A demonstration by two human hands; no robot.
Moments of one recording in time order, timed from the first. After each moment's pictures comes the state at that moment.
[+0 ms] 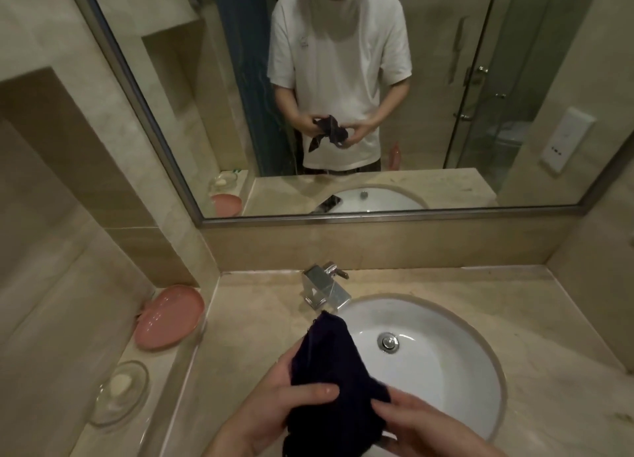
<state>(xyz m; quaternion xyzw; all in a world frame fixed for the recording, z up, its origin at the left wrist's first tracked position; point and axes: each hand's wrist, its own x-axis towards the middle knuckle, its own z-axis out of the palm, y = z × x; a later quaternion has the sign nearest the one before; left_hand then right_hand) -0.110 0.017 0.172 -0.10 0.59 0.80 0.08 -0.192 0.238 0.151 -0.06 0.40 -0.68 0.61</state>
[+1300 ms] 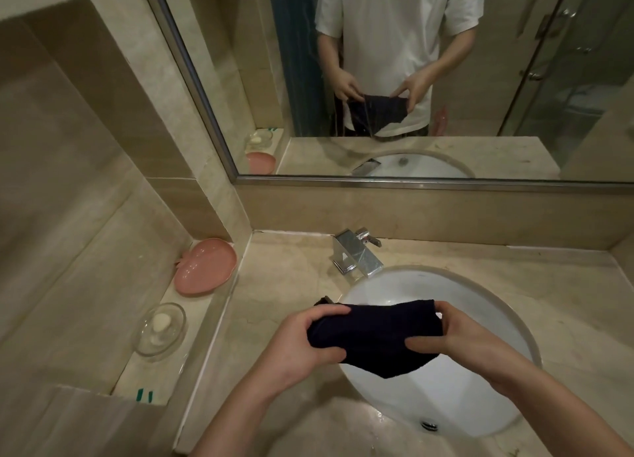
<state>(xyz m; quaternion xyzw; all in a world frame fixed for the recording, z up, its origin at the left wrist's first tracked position) -0.105 0.005 0.152 -0.22 0.75 0.63 0.02 -0.256 0.229 0.160 -0.11 0.77 -0.46 0.43</state>
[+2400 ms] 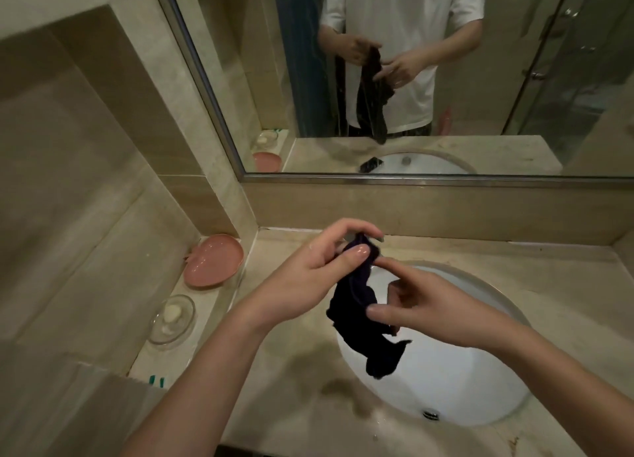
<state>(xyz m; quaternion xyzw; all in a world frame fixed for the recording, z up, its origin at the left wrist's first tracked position) -0.134 0.012 0.269 -0.02 0.80 0.60 -0.03 -0.244 0.194 0.219 -0.39 0.72 -0.44 0.37</state>
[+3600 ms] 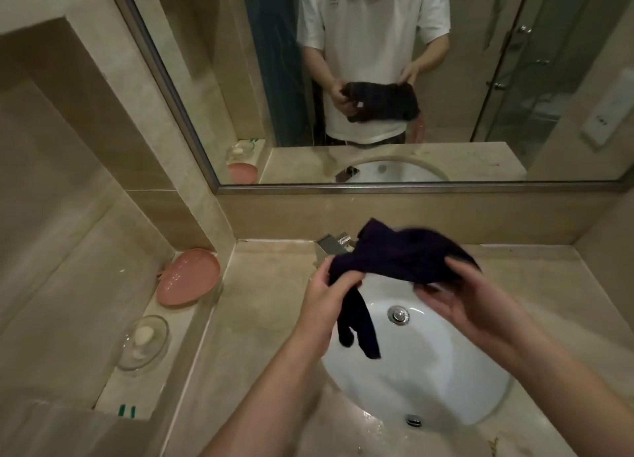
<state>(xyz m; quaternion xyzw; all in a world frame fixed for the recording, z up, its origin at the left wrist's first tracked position) -0.180 0.053 0.180 -0.24 0.61 0.74 -0.12 -0.278 0.242 0.203 0.07 0.48 -0.80 0.35</state>
